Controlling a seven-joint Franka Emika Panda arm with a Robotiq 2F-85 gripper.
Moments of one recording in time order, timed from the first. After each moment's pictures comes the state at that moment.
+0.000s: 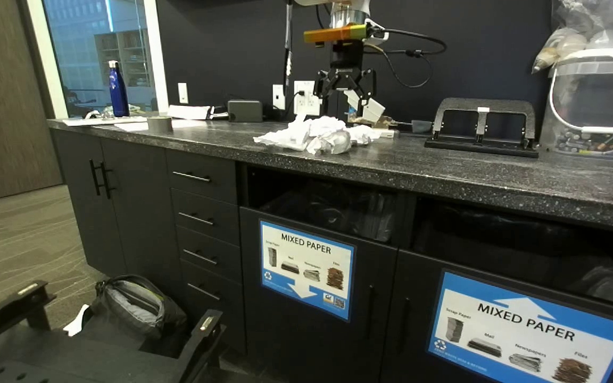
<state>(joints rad) -0.14 0.78 -0.13 -1.11 0.05 1.80 0.05</state>
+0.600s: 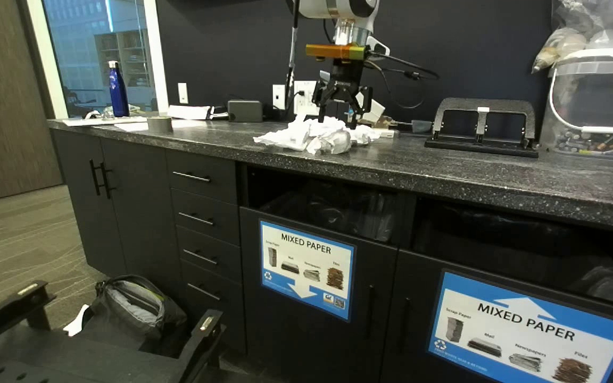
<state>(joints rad) -0.19 0.84 -0.07 -1.07 0.15 1.86 0.05</state>
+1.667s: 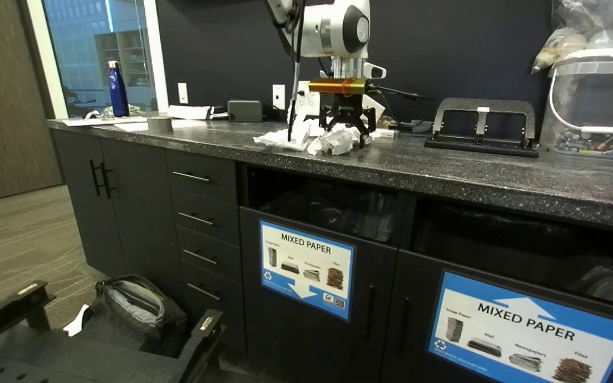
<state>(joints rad) -0.17 0.93 -0.08 -1.10 0.05 2.13 0.05</state>
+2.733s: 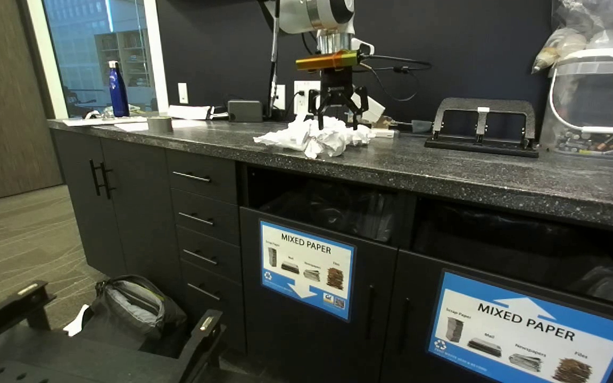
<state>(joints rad) -0.11 0.77 -0.09 -1.24 -0.04 2.07 0.04</state>
